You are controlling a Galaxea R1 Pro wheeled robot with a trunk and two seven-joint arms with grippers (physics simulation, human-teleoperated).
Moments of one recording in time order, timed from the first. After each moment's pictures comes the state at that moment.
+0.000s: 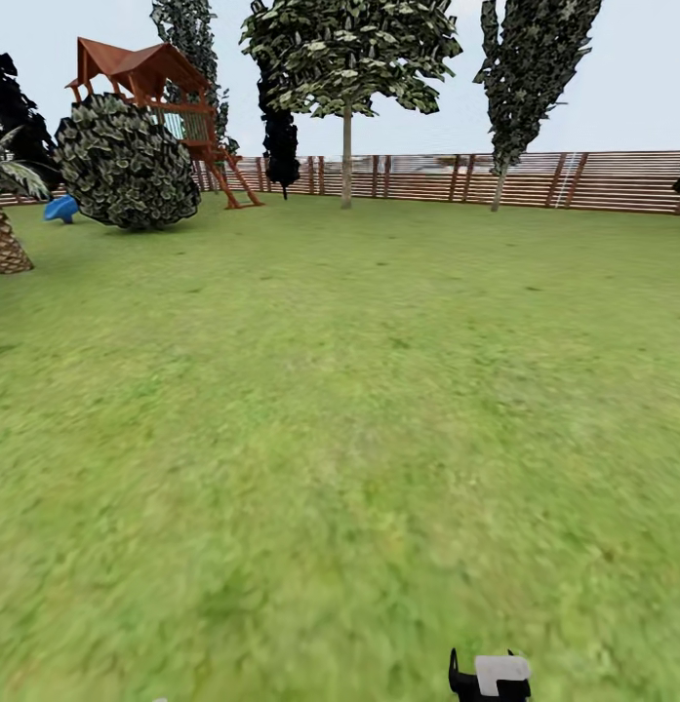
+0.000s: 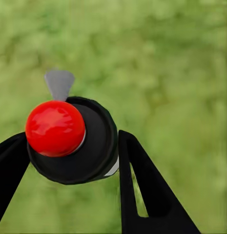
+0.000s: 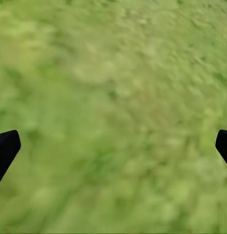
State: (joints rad) left arm -0.35 0.12 0.13 0.03 0.14 -0.54 0.01; right arm -0.40 0.06 -0.71 -0.03 0.98 -0.66 -0.48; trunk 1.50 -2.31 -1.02
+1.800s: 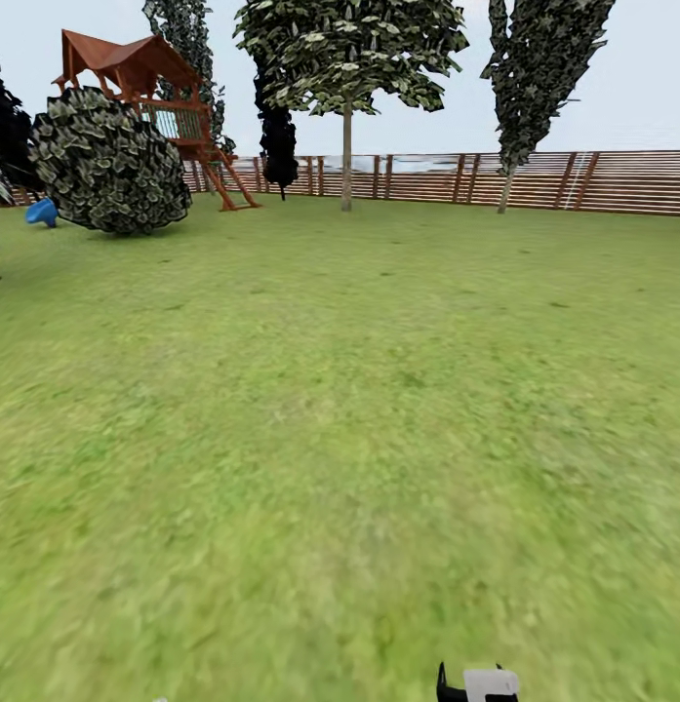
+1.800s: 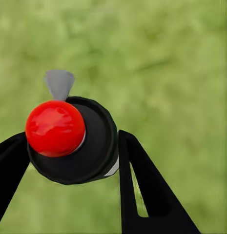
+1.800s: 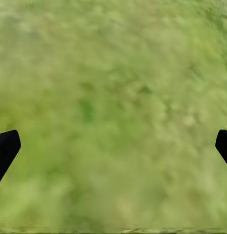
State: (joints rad) left arm -0.35 0.12 0.13 0.03 0.14 -0.54 0.01; right arm -0.38 0.09 -0.71 -0.03 0.98 -0.66 -0.47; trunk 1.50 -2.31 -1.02
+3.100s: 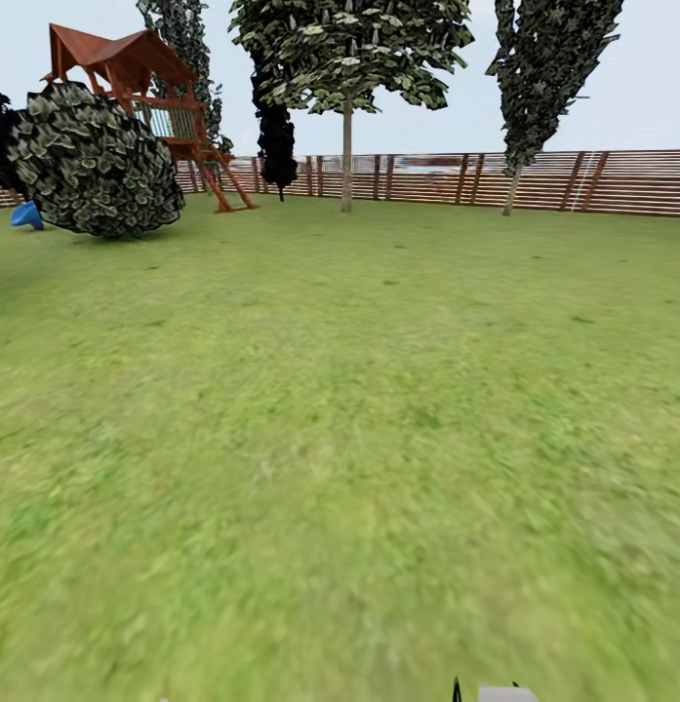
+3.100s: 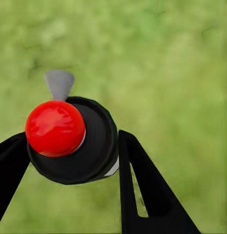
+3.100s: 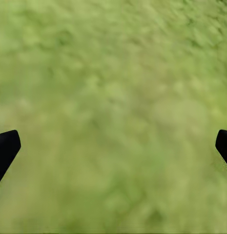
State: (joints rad) left arm -0.35 0.12 0.12 0.03 0.14 -0.54 0.01; right arm -0.34 0.06 -0.71 -0.03 0.98 -0.66 -0.47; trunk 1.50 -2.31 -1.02
